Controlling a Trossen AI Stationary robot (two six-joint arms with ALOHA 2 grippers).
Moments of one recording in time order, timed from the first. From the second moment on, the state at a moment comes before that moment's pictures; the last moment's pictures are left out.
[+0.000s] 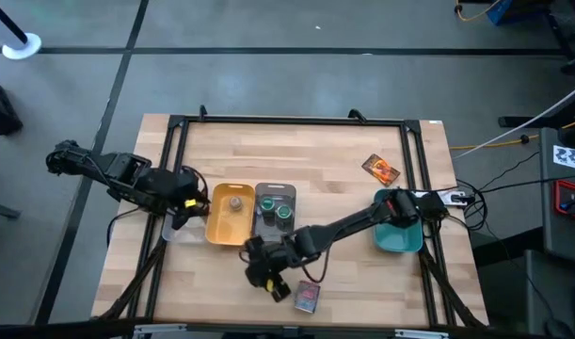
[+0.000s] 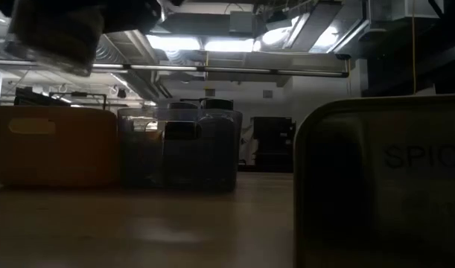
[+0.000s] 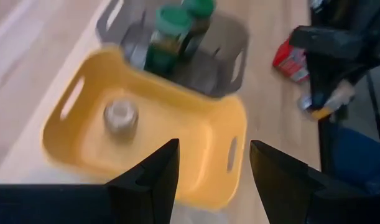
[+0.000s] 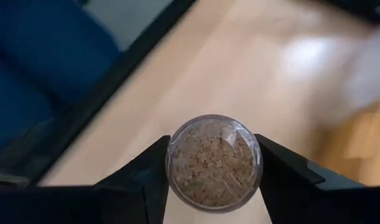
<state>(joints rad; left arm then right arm) -0.29 0.61 0.74 -0.86 -0.12 -0.57 0.37 2.31 2.05 -0.53 -0.08 -0.20</state>
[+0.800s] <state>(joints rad) -0.29 0.61 0.74 -0.72 -0.13 -0.45 0.09 2.36 2.12 -0.43 -0.04 -0.29</state>
